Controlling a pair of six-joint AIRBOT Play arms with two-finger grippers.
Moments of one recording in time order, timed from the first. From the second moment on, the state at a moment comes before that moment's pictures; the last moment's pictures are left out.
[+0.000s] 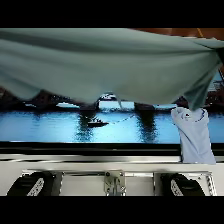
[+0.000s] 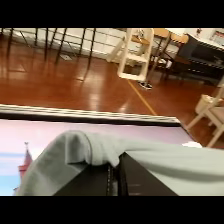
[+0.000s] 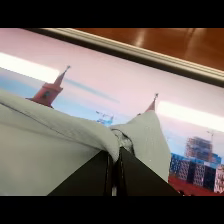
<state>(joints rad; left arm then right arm) 0.03 -0.63 1.66 1.11 -1.07 -1.61 -0.06 -0.69 1.57 -1.21 1.23 1.22</state>
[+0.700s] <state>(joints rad) 0.04 -0.67 1.11 1.40 -1.31 -1.67 -0.06 -0.75 0.99 -1.29 1.43 1.38</state>
